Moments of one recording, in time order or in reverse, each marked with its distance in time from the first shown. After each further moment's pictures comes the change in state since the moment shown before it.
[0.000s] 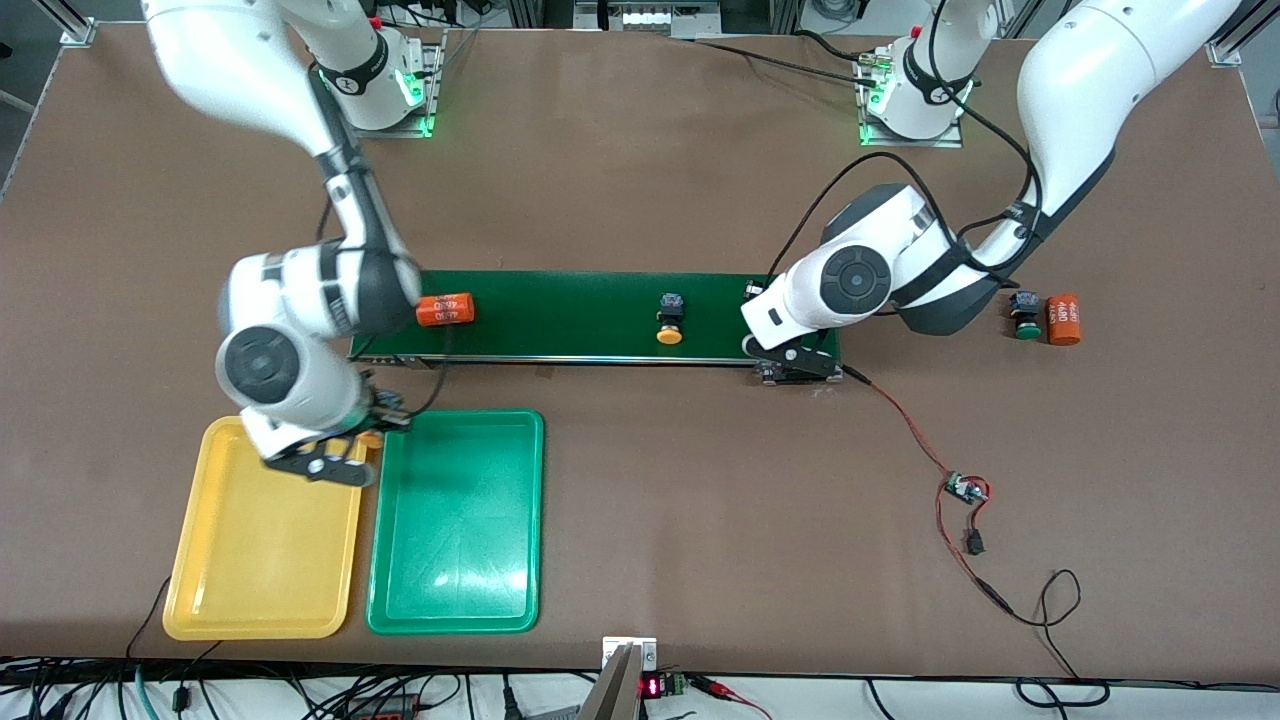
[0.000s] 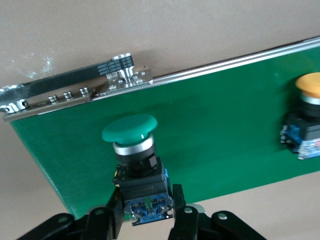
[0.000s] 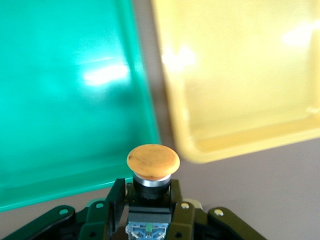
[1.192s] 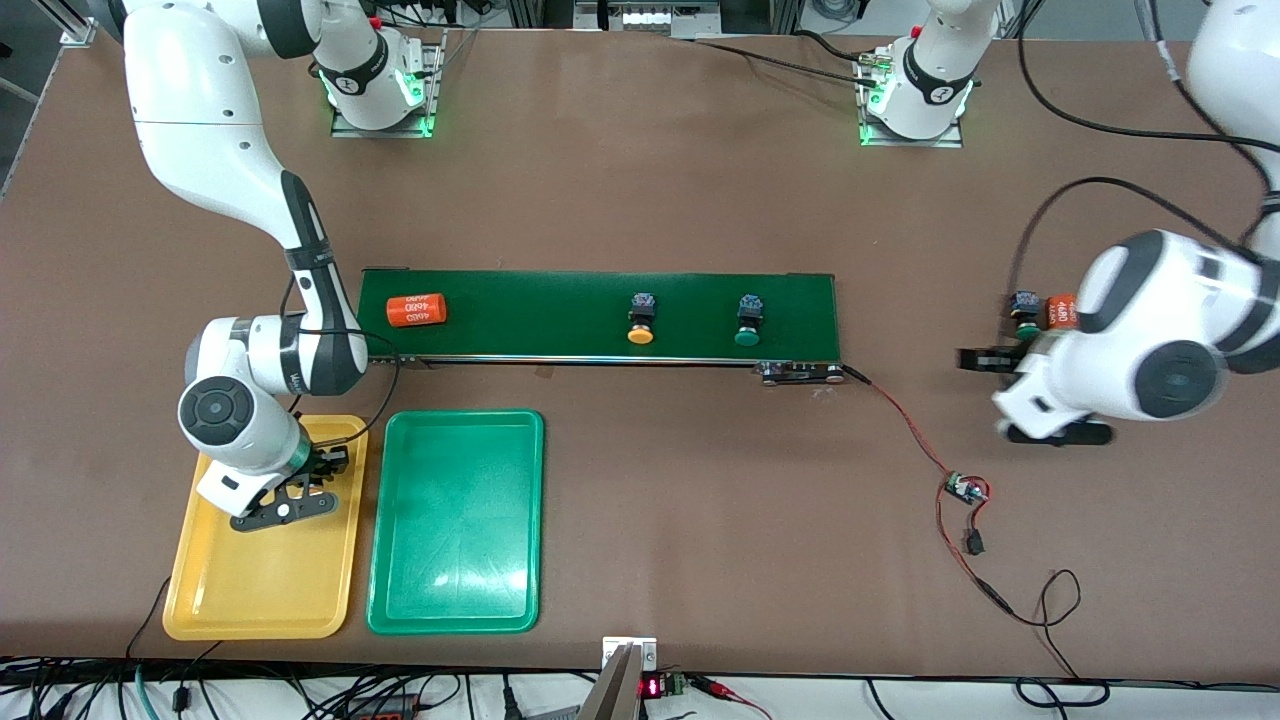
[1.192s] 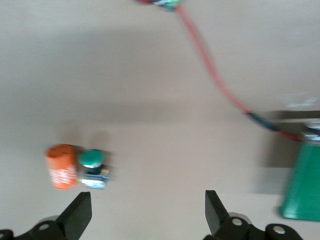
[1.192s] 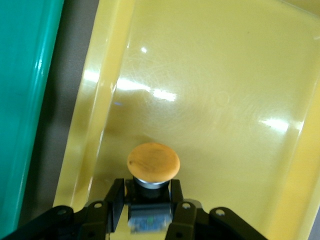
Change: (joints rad) left arm 0.313 -0.060 0.133 0.267 0.111 -0.364 0.300; right arm -0.115 0.154 0.001 0.003 -0.094 0.321 -0.435
